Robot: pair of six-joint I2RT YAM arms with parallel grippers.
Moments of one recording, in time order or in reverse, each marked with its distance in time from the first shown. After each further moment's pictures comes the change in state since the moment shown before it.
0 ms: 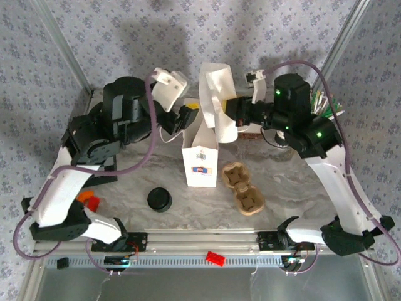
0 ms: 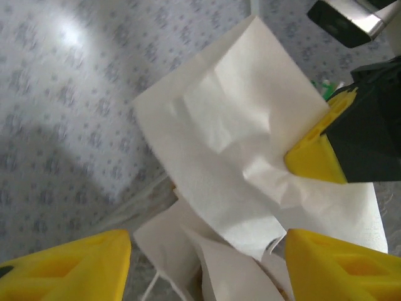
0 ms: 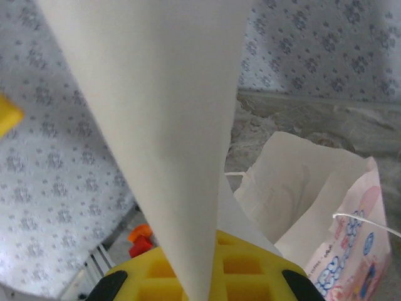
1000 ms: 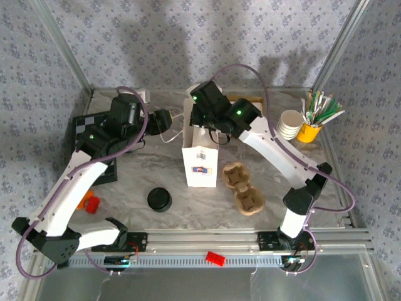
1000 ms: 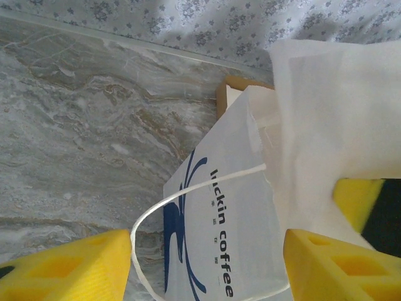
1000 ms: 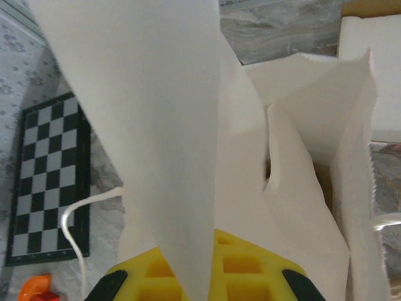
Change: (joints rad) left arm 0.388 -0.187 -0.623 0.162 0.187 -0.656; right arm 0.264 0.466 0.256 -0.264 0.584 0.304
